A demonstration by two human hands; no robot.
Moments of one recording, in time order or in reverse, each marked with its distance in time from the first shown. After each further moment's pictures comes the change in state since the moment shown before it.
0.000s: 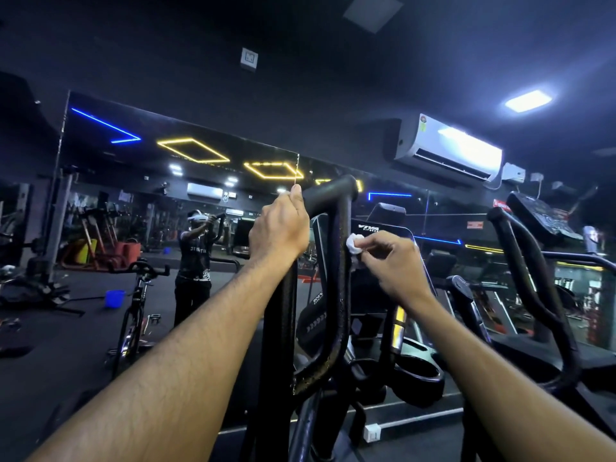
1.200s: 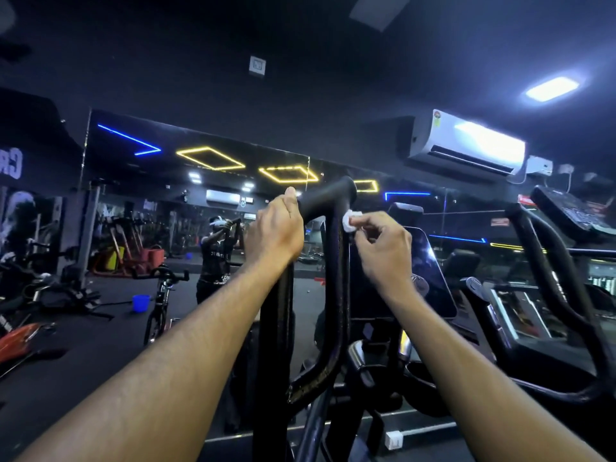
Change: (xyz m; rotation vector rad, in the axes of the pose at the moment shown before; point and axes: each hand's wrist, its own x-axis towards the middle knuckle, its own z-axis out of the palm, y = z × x) left_hand 0.000 0.003 0.002 0.030 0.022 -0.046; right_hand 0.021 -0.005 0.023 0.068 0.178 -0.057
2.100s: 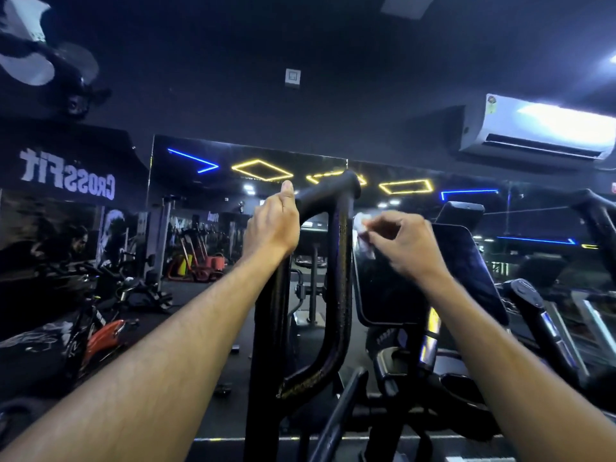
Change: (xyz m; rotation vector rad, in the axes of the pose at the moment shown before) left_hand 0.000 0.006 0.005 0.006 0.093 -0.058; right_hand 0.022 0.032 -0.033 0.081 -0.254 -0.052
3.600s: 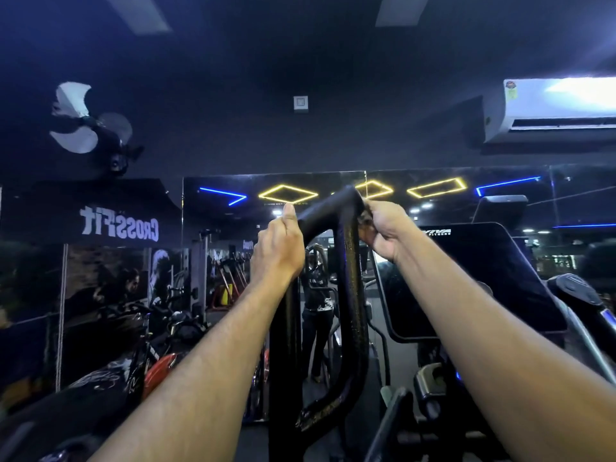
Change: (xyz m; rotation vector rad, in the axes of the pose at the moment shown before) left_hand 0.009 -0.007 0.009 0.152 0.067 0.011; right_hand 0.083 0.015 0.054 1.235 -0.119 0.717
